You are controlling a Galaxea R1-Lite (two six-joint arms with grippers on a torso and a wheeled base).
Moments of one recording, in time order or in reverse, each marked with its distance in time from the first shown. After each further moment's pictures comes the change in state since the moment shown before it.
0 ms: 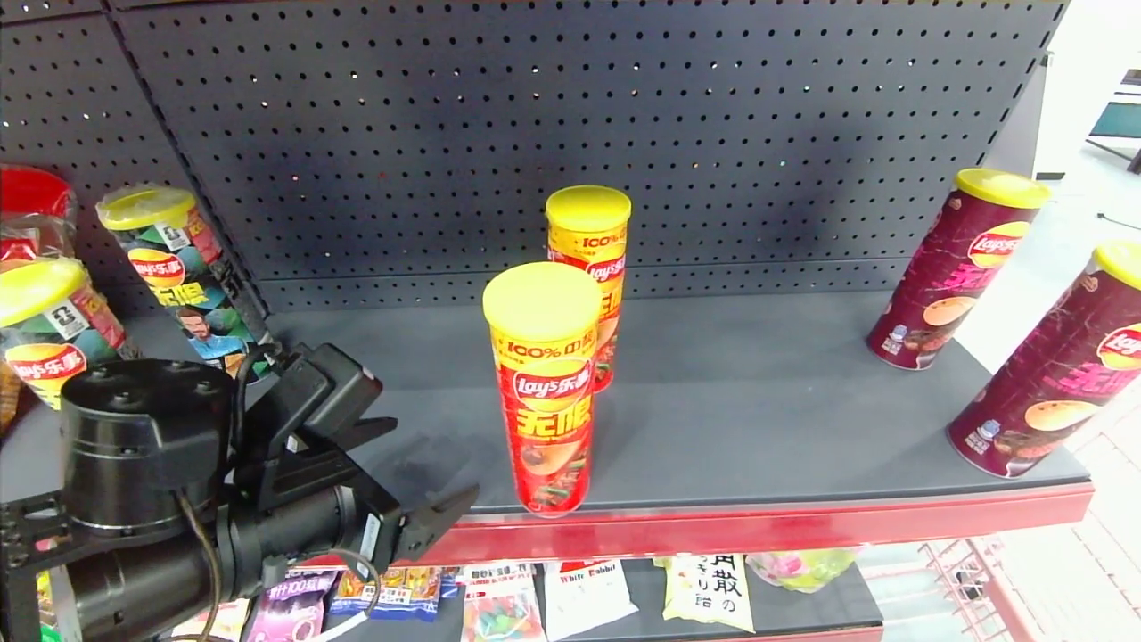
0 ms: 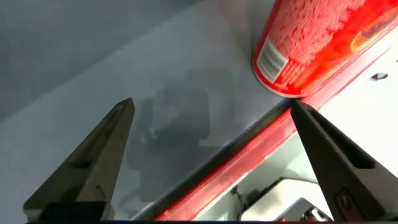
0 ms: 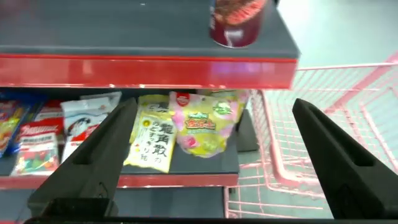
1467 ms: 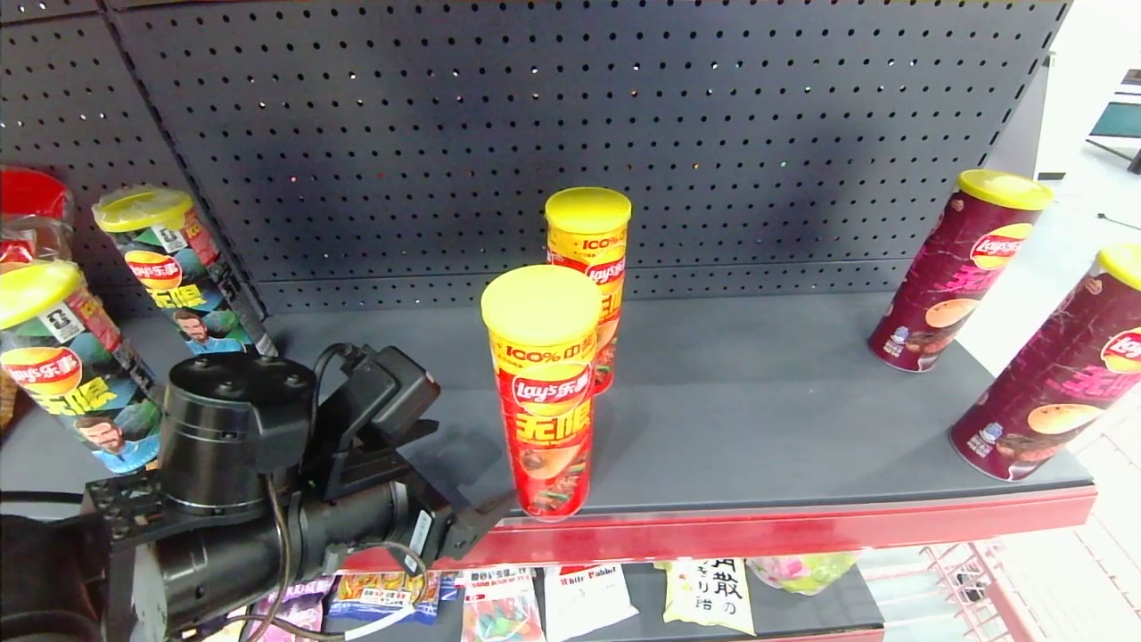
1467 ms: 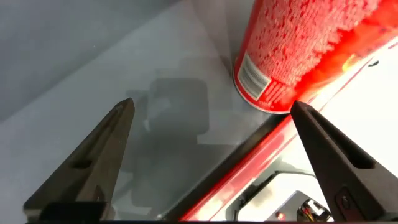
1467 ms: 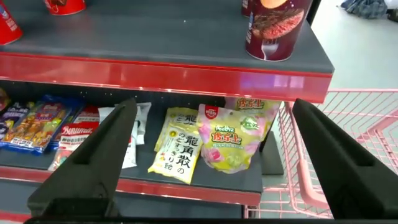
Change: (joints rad) left arm -0.055 0.107 -0.064 -0.005 -0.002 0.006; right arm -0.088 -0.168 -0.018 0.093 0.255 0.015
